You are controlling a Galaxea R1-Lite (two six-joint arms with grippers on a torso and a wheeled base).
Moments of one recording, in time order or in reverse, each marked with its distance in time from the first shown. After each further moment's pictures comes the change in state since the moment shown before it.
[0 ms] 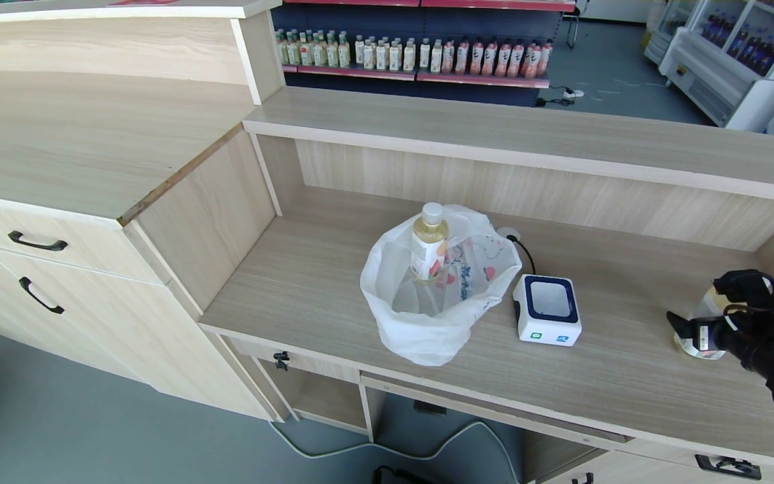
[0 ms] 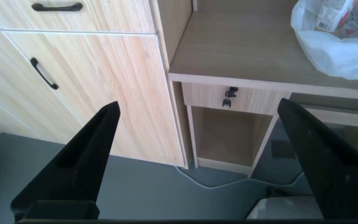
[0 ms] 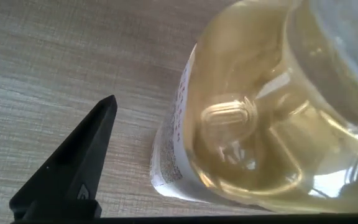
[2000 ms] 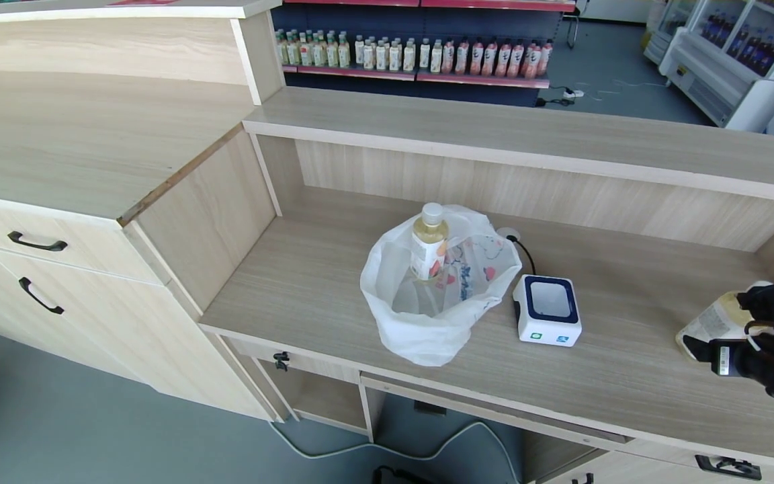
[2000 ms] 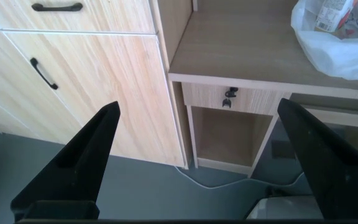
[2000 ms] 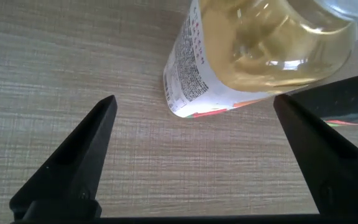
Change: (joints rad) left arm 0.000 0.000 0.000 0.000 0.000 0.000; right arm -0.002 -0.176 0.212 0.090 -0.066 0.075
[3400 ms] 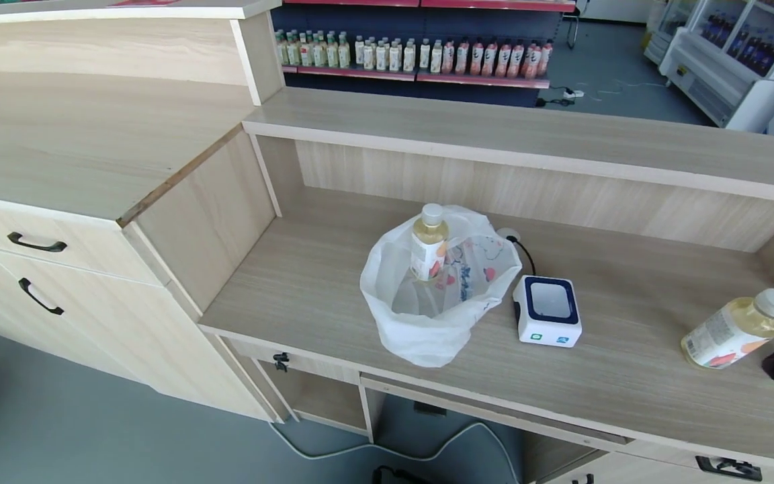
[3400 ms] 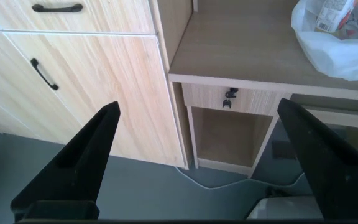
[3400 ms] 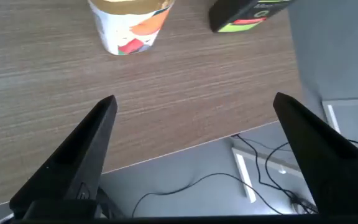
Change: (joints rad) left arm 0.000 0.000 0.000 0.000 0.000 0.000; right arm -0.085 -0.408 0.026 0.562 -0.184 0.115
